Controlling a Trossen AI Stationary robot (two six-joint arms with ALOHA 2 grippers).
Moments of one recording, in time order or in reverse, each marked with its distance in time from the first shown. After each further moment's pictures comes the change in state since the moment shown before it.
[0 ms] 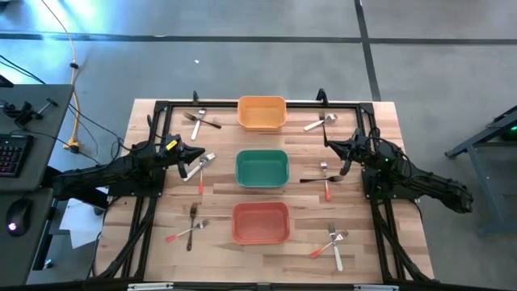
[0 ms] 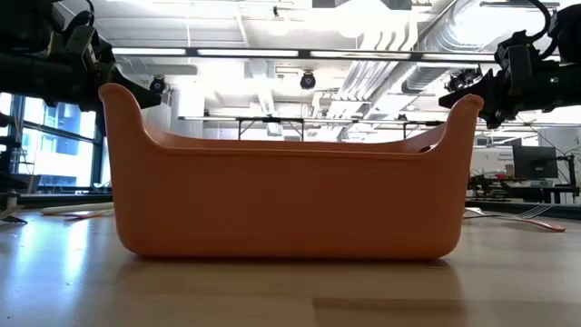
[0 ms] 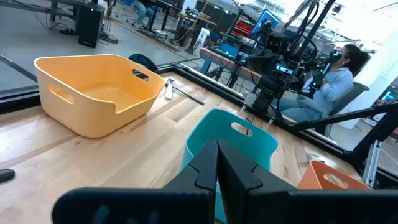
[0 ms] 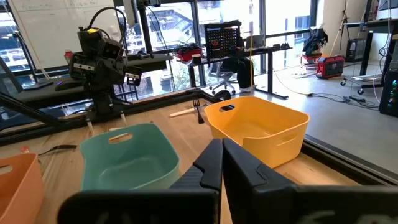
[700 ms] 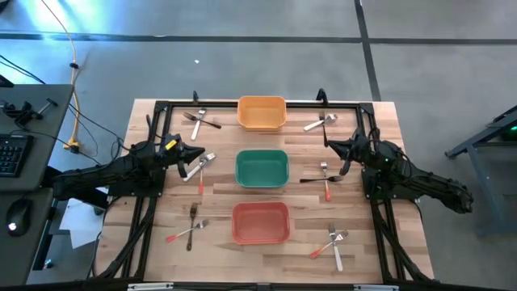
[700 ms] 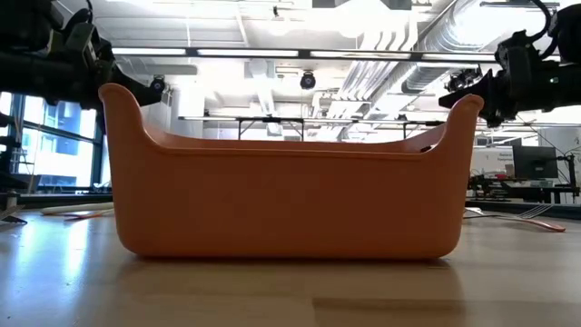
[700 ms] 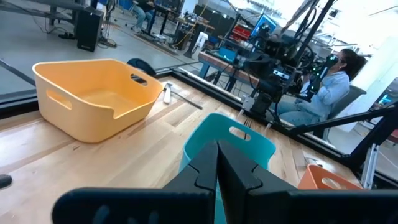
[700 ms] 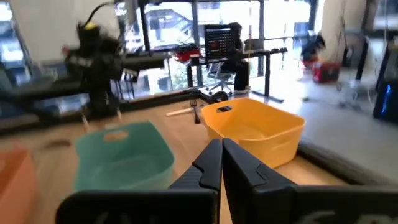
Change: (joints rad) left arm 0.000 0.000 0.000 0.024 0.000 0.000; right arm -0.002 0.000 0.000 0.004 0.029 0.013
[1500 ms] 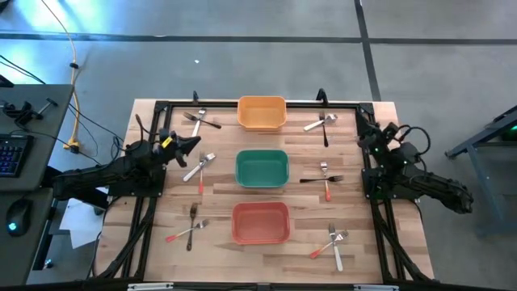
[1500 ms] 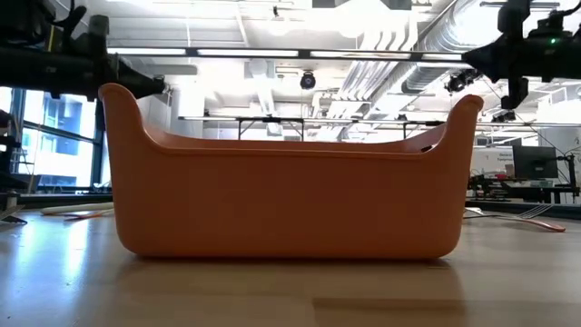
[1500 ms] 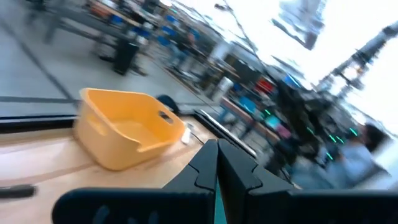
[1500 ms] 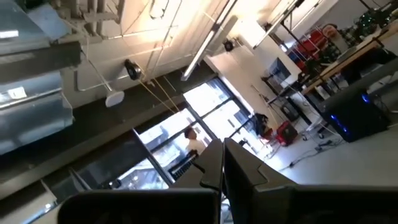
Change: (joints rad) left arm 0.000 0.000 0.000 0.106 -0.231 -0.178; right arm 0.000 0.002 0.020 0.454 0.446 0.377
